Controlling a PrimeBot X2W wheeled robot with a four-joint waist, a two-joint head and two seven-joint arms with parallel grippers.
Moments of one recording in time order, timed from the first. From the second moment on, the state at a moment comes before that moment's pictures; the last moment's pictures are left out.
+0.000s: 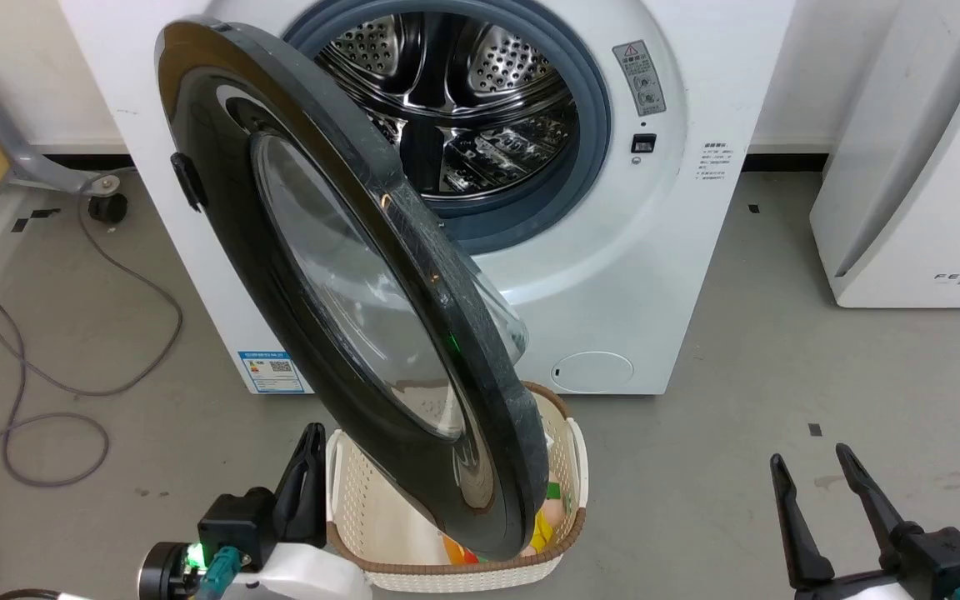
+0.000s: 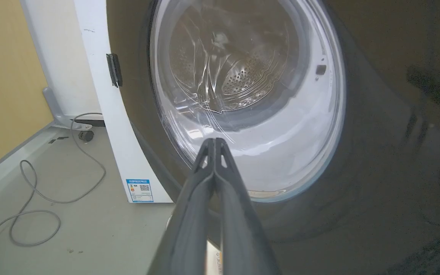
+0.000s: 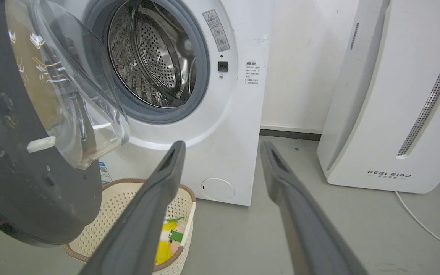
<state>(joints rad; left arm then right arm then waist) -0.04 0.05 -0.11 0.22 -0.13 0.03 -0.26 0.09 -0.05 -0.06 0.09 0.03 0.13 -0.26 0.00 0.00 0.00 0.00</state>
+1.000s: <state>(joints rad) -0.29 0.05 -0.17 -0.44 -0.04 0.06 -0.26 0.07 -0.05 -0.05 0.12 0.07 0.13 -0.26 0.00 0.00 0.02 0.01</state>
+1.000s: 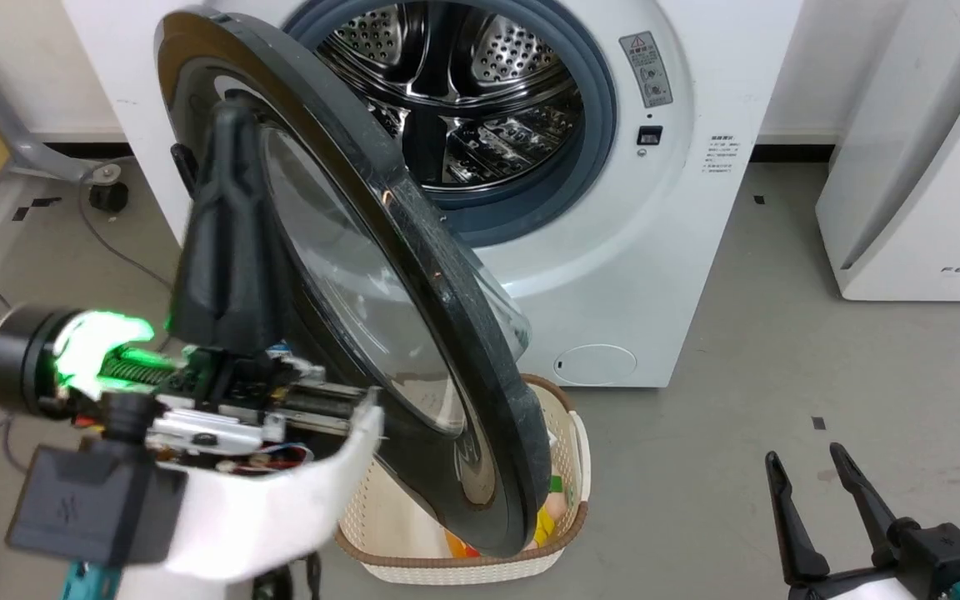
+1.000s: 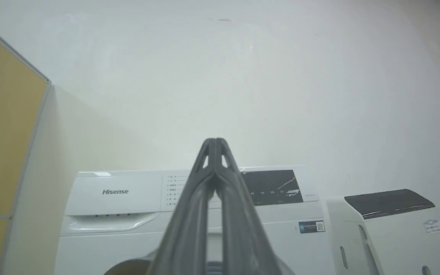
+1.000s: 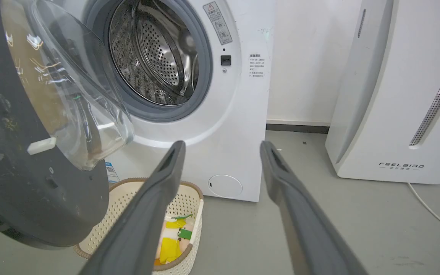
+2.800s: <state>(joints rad) -0.32 0.05 -0.74 0.21 -0.35 0.13 -0.04 0.07 -0.05 -0.03 0.20 0.12 0.13 -0.26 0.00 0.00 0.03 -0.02</state>
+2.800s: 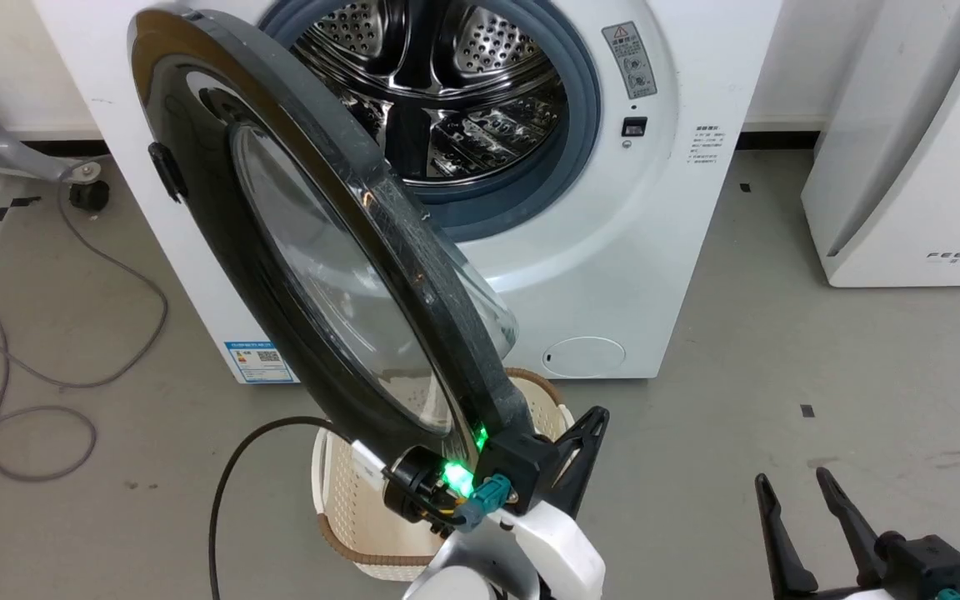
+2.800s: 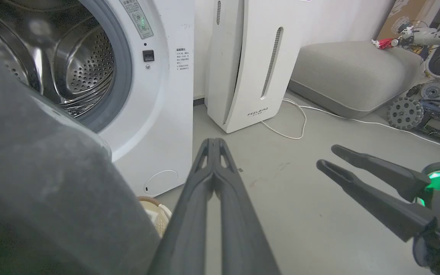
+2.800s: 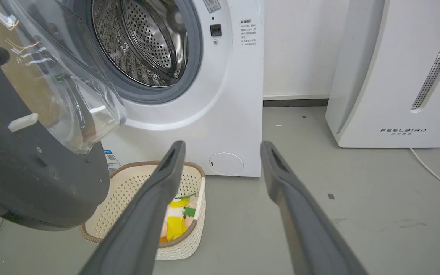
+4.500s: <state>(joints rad) 0.05 0.23 -0.69 -0.16 -0.41 0.41 -0.04 0.07 -0.05 -0.05 0.25 0.12 0.13 -0.26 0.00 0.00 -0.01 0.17</state>
